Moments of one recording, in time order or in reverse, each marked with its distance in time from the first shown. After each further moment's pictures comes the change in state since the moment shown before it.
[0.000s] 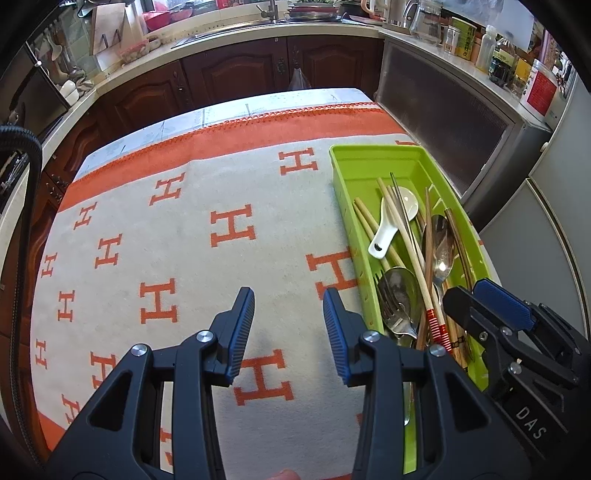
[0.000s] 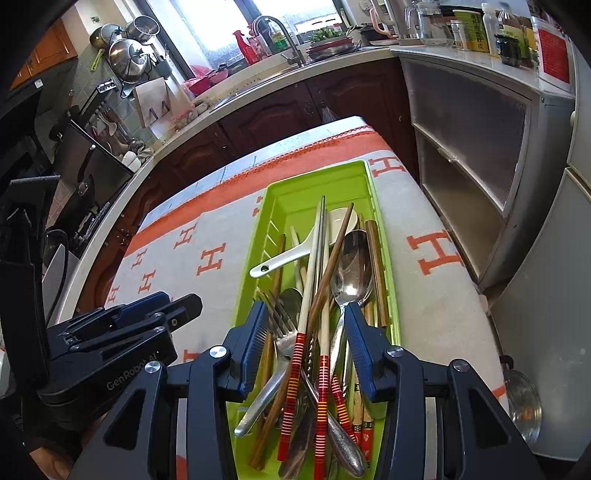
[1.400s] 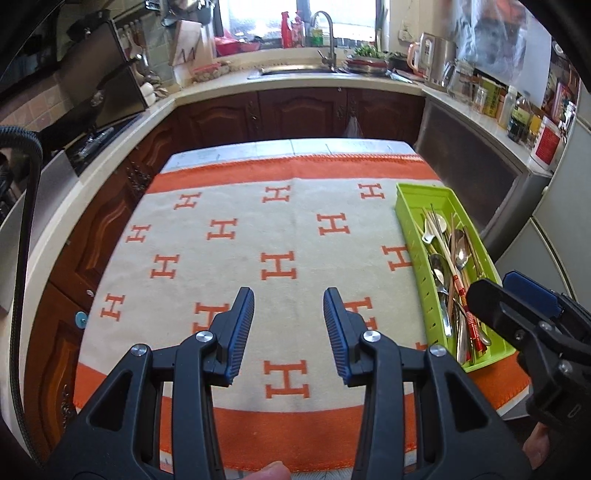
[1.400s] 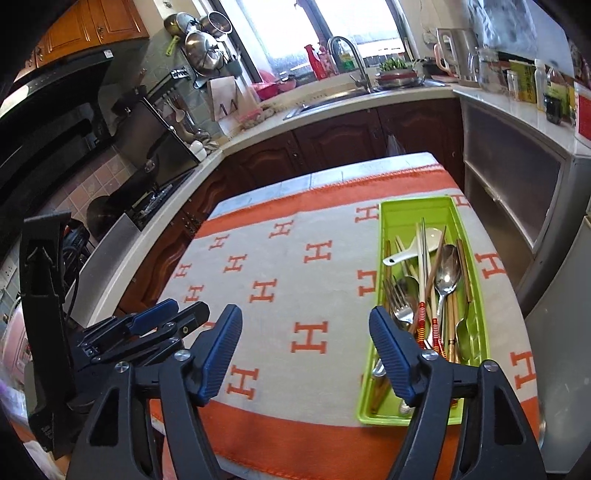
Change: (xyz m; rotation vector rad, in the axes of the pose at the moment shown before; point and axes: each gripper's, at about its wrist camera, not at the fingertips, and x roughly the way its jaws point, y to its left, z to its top) left arm -0.140 0.091 -0.082 -0.143 -0.185 0.114; right arm -0.113 0.119 -0.042 -0.166 -0.074 0.147
